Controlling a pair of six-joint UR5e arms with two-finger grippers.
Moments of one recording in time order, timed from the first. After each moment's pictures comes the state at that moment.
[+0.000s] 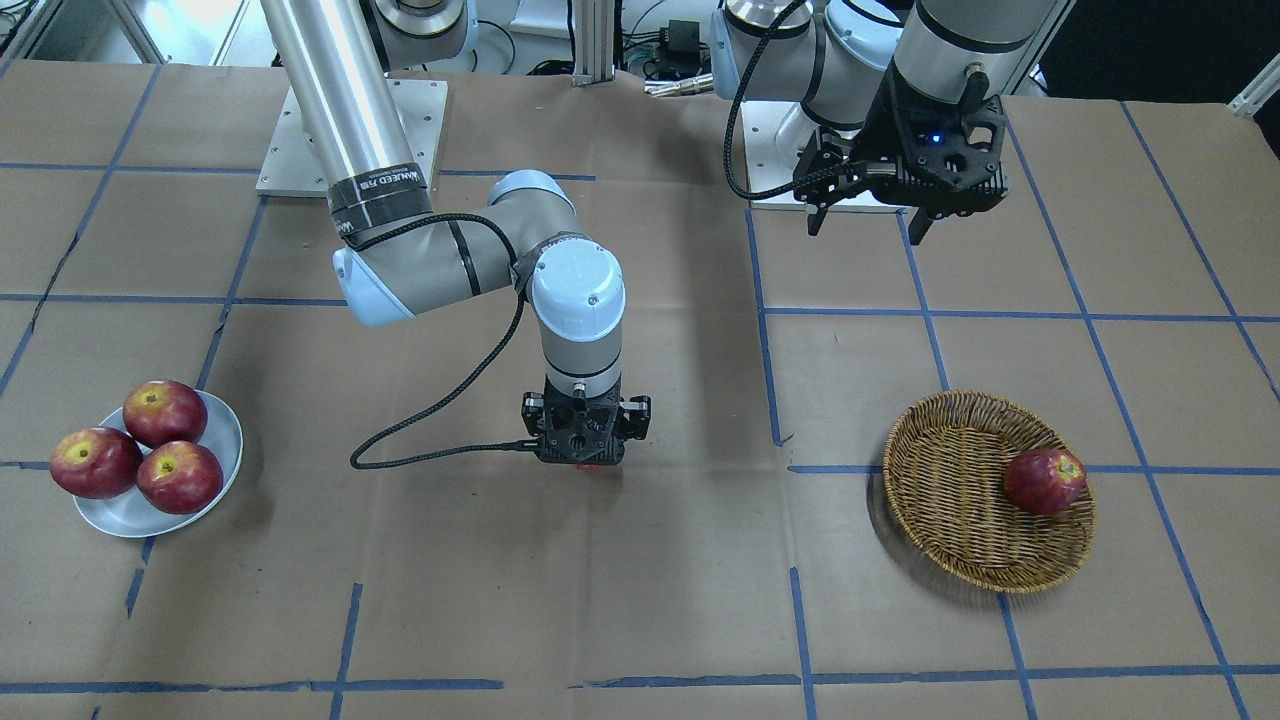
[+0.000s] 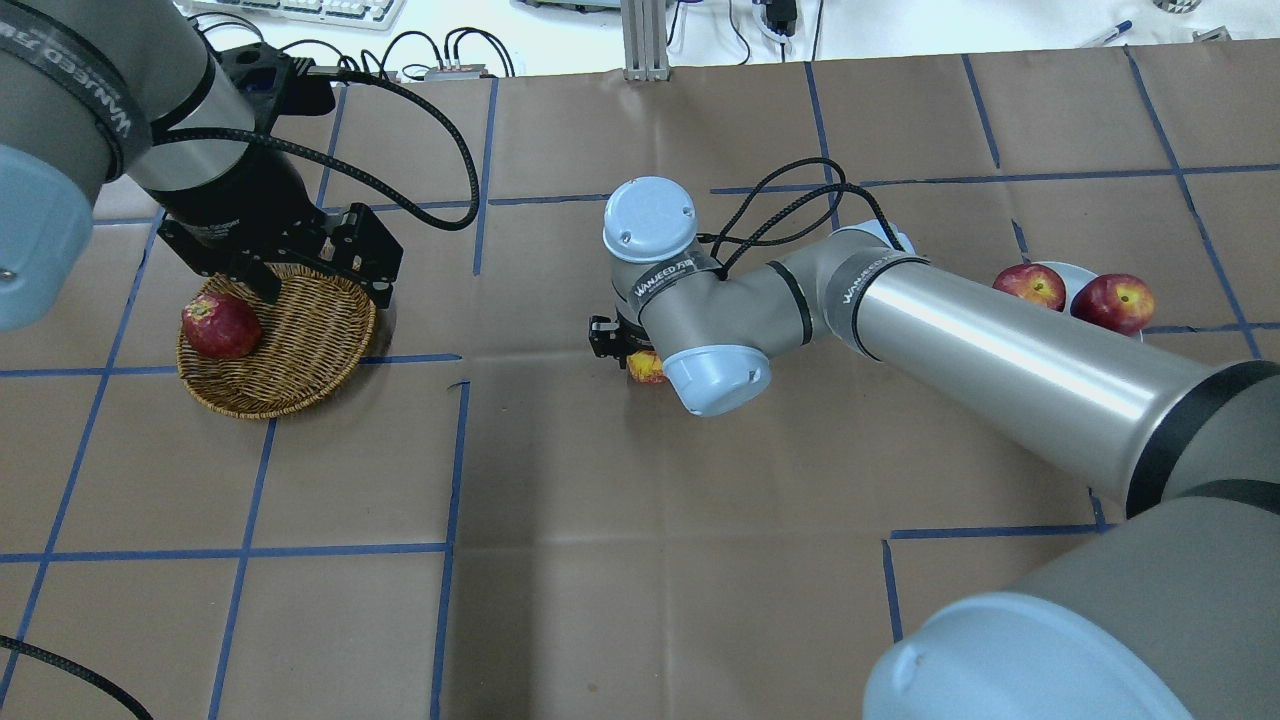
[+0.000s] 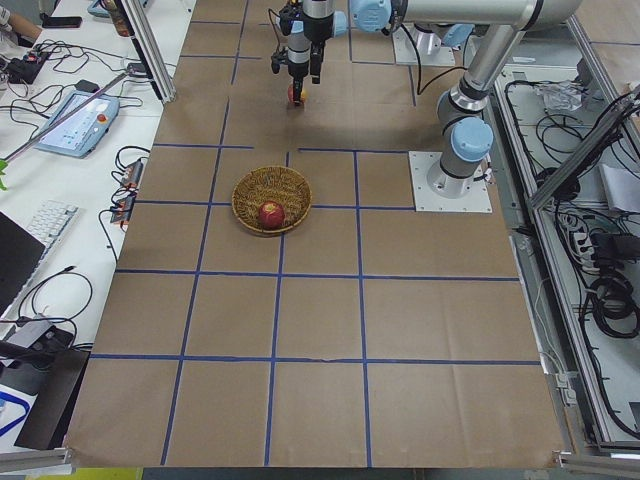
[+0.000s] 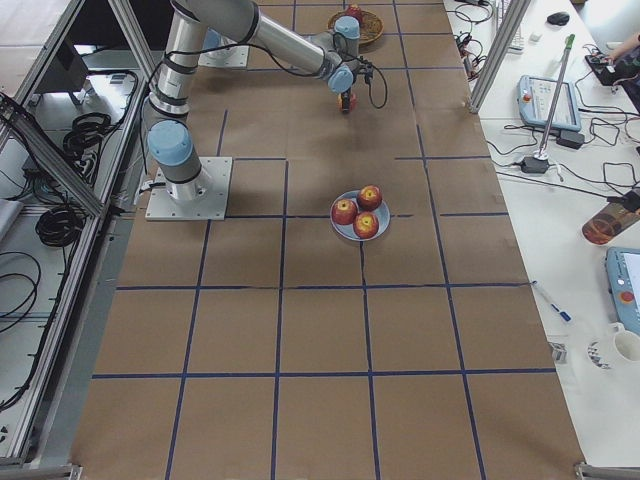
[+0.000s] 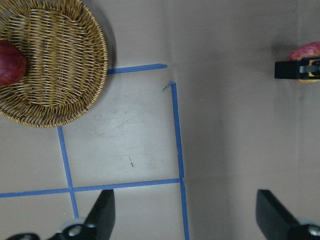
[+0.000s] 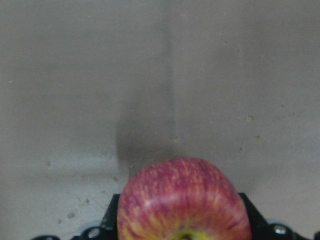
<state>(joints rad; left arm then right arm) -1.56 -1.48 -1.66 -1.58 1.57 0.11 1.98 -1.03 1.72 -2.33 -1.57 0.46</state>
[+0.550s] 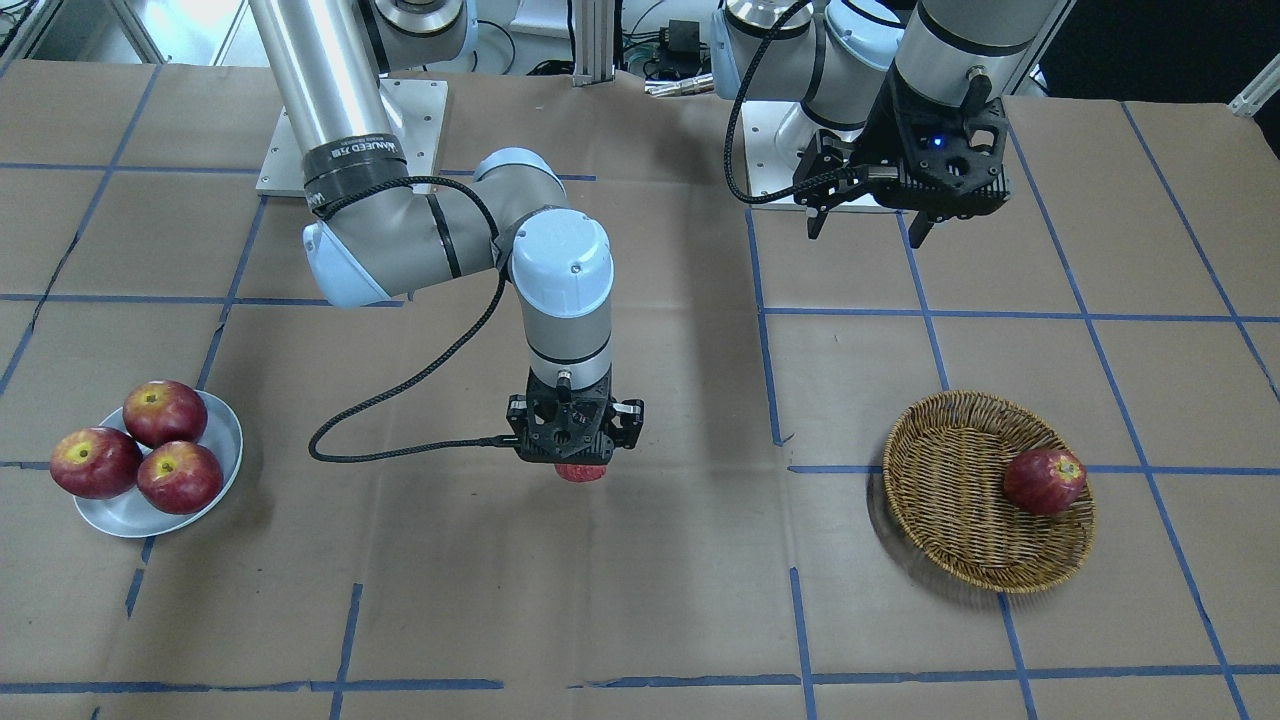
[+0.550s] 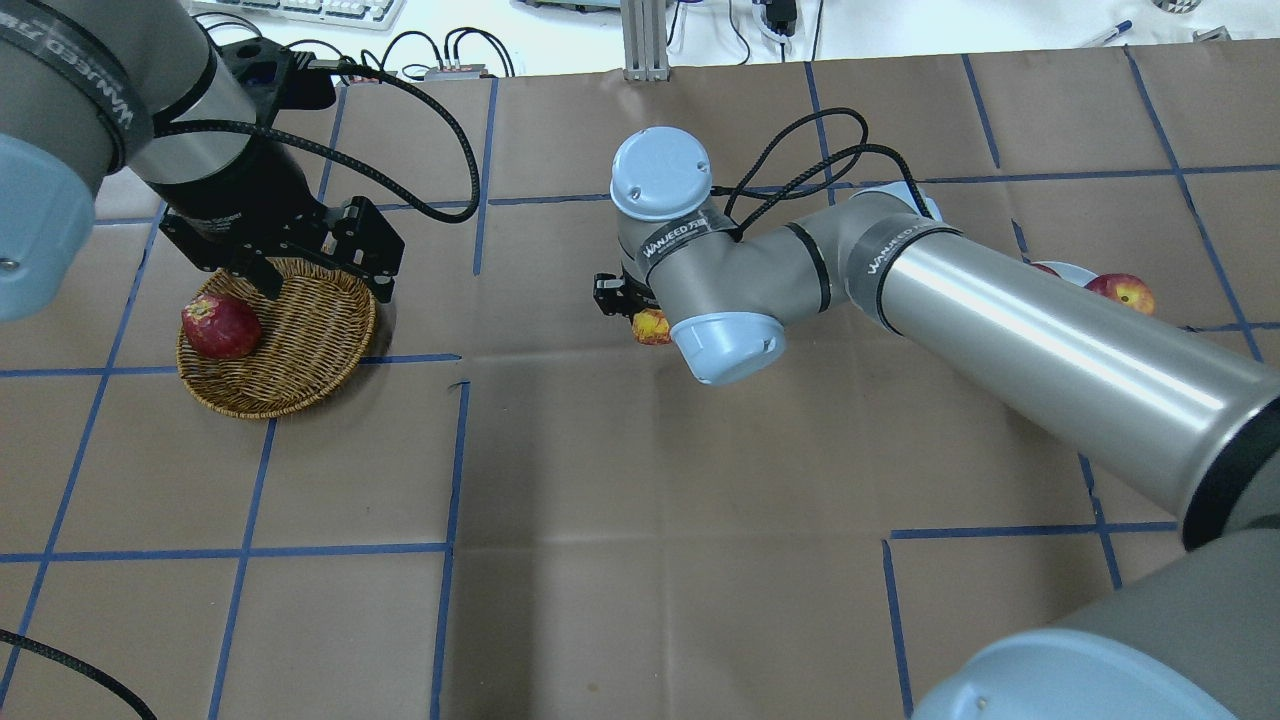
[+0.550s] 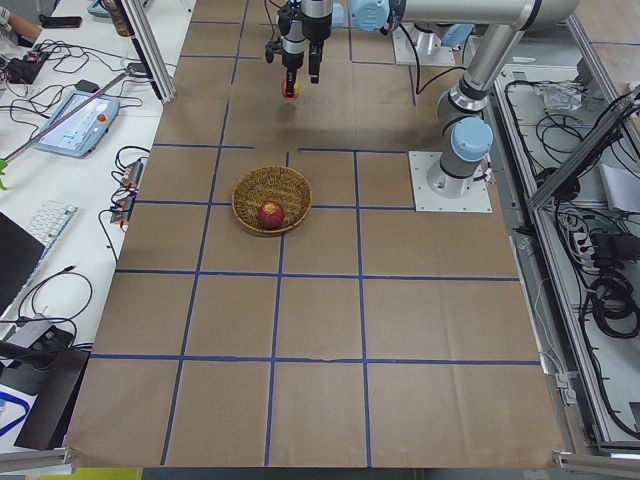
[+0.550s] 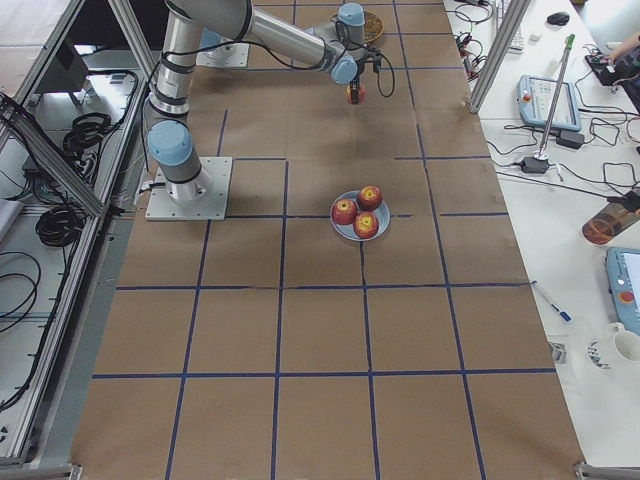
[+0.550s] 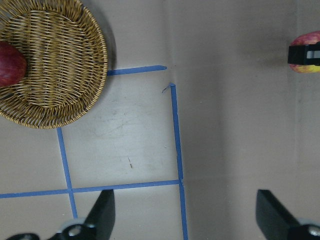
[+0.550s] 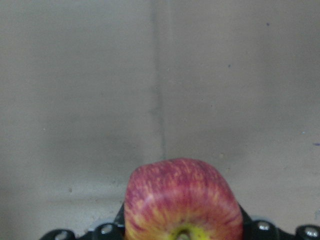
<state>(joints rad) -1.56 -1.49 -1.65 -1.58 1.57 0.10 1.94 -1.10 1.69 -2.31 -1.59 0.45</state>
